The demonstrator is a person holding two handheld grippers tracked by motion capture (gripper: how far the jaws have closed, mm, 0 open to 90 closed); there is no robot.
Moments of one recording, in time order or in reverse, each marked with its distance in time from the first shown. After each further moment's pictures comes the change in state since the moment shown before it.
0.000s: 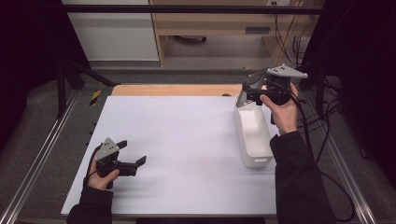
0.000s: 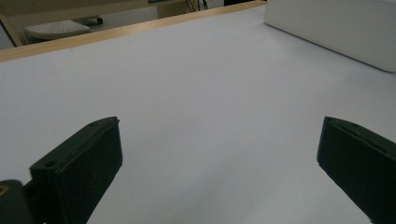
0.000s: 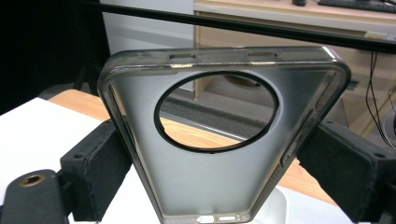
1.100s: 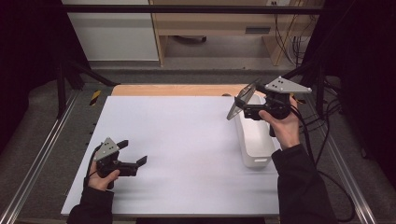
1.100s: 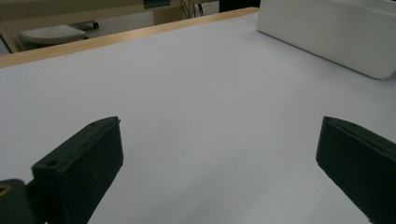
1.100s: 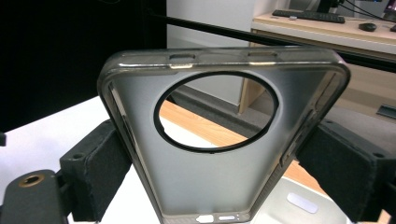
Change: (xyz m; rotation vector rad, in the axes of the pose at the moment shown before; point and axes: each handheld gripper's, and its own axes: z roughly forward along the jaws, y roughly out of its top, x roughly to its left) left arm -0.003 0.004 -0.003 -0.021 -0.014 -0.002; right arm 0.030 -0.011 -0.039 -0.072 0.224 -0.090
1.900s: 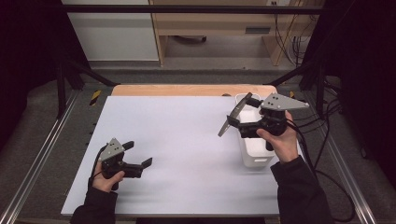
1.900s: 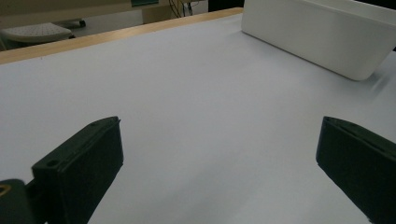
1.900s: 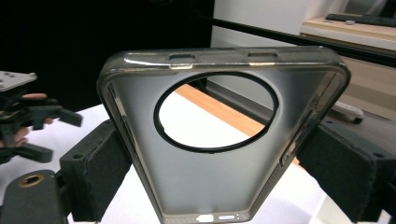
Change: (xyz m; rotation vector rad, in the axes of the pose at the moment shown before) left arm -0.014 0.006 0.006 0.007 -0.043 -0.003; right arm 0.032 -0.015 -0.018 -0.012 0.173 -0.039
